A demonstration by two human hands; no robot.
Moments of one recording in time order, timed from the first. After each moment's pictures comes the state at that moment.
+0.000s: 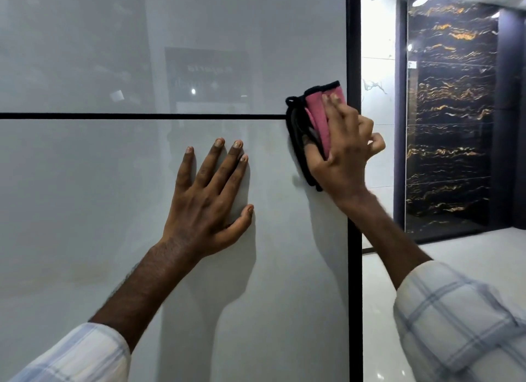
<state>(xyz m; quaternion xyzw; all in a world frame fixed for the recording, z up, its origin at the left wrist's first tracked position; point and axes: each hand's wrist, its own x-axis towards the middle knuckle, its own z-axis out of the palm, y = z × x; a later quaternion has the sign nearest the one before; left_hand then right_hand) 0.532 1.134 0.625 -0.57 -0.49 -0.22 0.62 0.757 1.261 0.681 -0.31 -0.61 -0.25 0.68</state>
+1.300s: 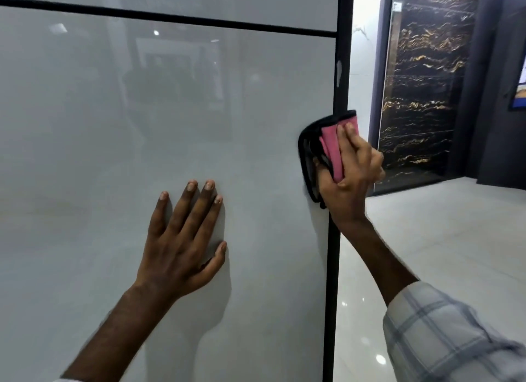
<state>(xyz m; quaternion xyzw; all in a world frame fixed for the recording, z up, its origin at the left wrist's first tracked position) 0.514 1.109 0.459 -0.62 -0.50 -0.21 0.57 0.787 1.270 0.520 -0.34 -0.57 -0.17 0.72</state>
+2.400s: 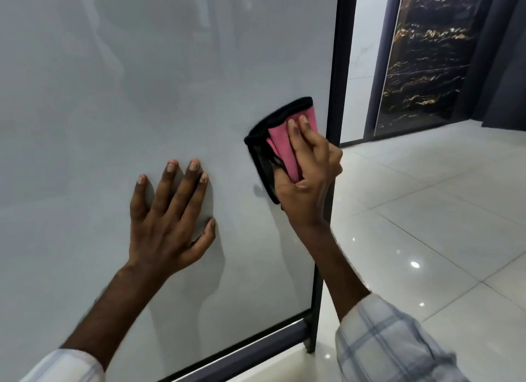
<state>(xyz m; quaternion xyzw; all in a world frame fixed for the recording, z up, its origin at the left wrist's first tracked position) 0.515 1.108 0.373 -0.61 -0.52 -0.21 0.56 0.735 1.222 0.408 -0.30 -0.60 -0.06 0.74</state>
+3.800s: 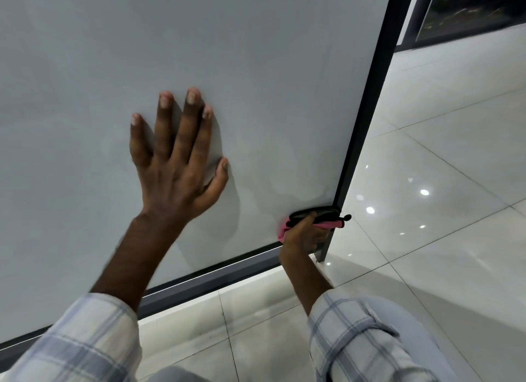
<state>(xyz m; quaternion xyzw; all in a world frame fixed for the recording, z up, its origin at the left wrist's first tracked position) 0.515 1.094 0.286 -0.61 -0.56 -0.23 0.51 0.692 1.164 0.123 -0.70 -0.14 0.50 0.49</state>
